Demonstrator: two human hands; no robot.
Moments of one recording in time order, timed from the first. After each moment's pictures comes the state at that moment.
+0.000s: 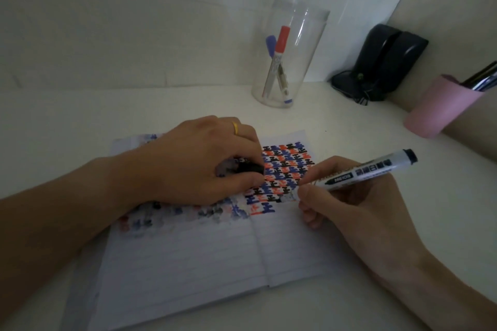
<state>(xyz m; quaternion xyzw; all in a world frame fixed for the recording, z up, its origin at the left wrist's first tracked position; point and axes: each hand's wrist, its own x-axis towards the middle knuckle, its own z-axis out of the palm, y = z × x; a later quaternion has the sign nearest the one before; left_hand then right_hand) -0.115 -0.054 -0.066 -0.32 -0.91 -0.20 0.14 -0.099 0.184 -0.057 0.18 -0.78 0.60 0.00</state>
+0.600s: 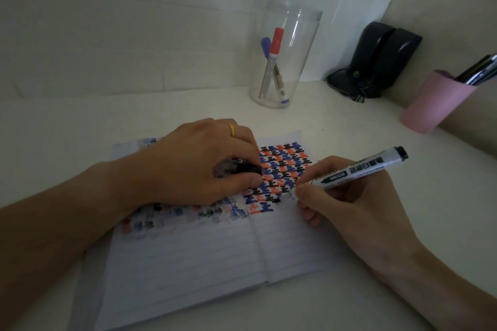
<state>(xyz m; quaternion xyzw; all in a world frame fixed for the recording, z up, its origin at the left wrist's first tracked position) -0.115 -0.056 -0.065 -0.32 -0.92 -0.20 0.13 -0.097 0.184 -0.057 0.17 -0.80 0.57 0.01</state>
